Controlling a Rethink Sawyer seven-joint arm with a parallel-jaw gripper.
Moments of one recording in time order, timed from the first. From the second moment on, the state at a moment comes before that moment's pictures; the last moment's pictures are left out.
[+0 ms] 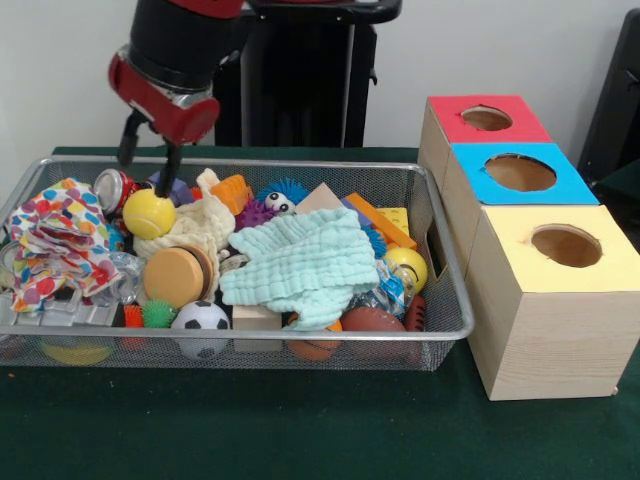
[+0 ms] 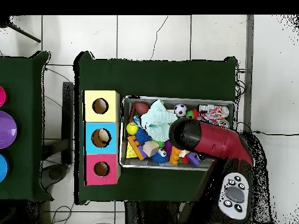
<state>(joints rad) -0.19 -0.54 -0.37 1.50 -0.10 0.52 2.14</state>
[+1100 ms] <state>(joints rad) -0.21 -0.30 -0.43 1.48 -0.18 0.15 2.14</state>
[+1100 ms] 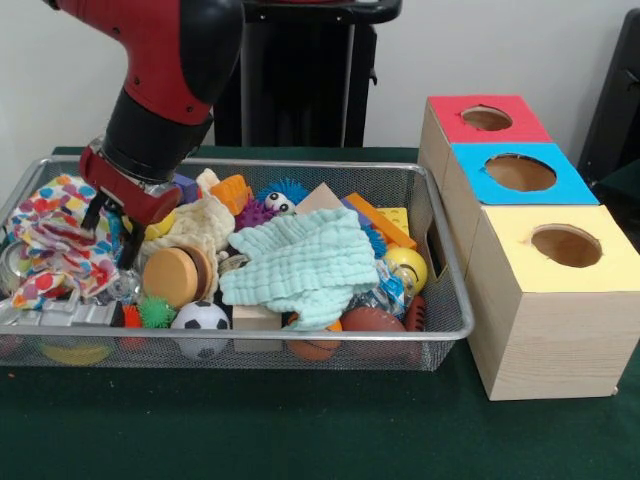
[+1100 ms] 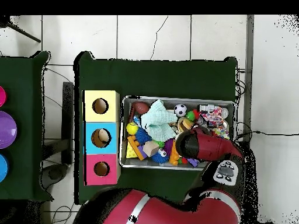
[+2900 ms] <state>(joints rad) -0.30 -0.38 -0.37 1.48 -0.18 0.16 2.14</state>
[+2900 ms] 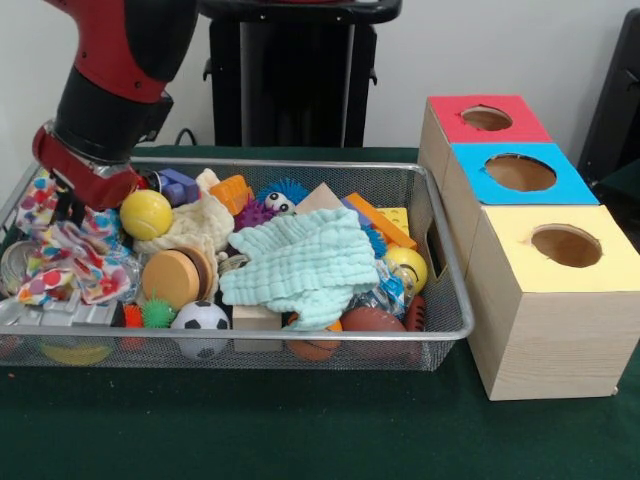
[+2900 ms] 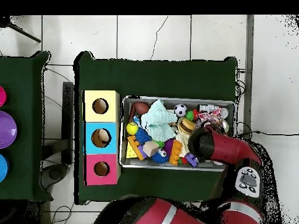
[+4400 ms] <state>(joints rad) -0.17 -0.53 -0.31 1.45 -0.15 0.47 2.14</state>
